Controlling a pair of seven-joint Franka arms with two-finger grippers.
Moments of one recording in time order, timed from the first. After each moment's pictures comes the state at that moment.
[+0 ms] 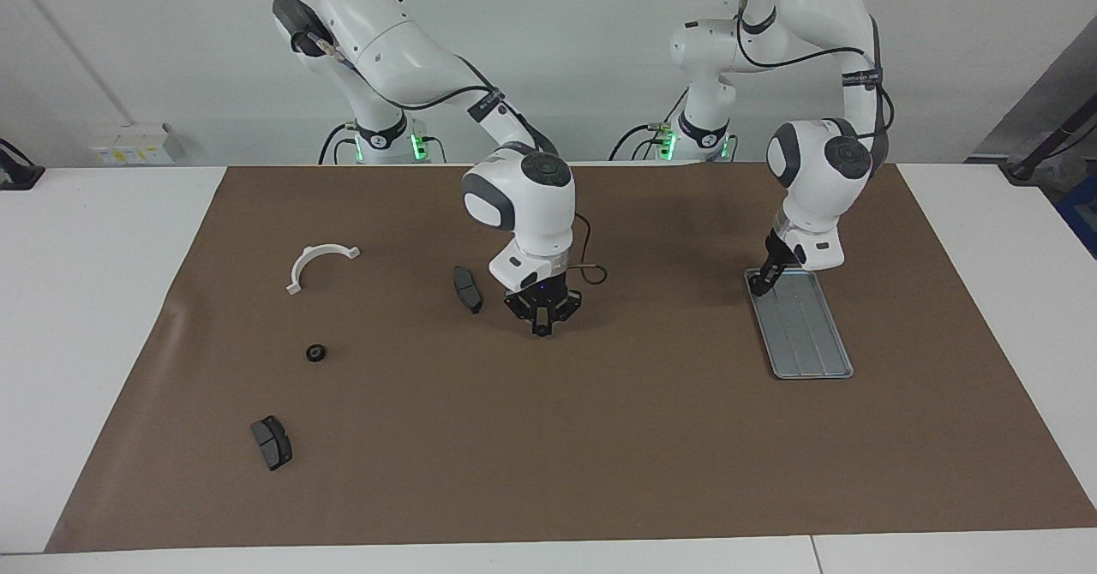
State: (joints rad) left arm -0.11 0.04 0.05 -2.36 -0.03 2.41 -0.91; right arm 0.13 0.53 0.50 -1.69 -0.54 2.27 1.02
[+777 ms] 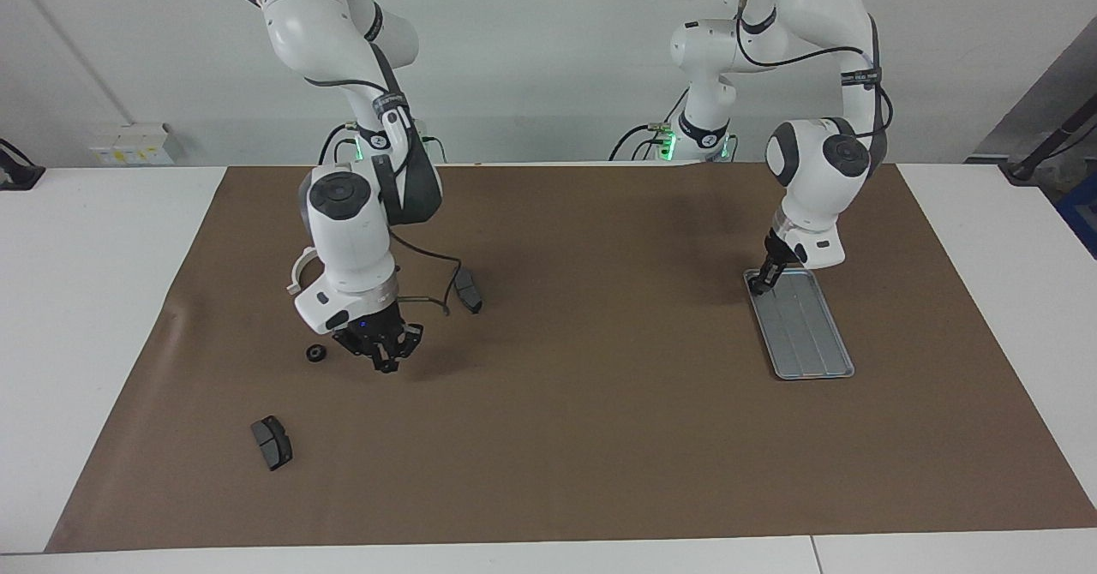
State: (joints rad) left arm -0.11 0.04 0.05 -2.37 -0.03 2.43 -0.94; right arm 0.10 0.40 0.06 -1.79 -0.17 2.35 0.29
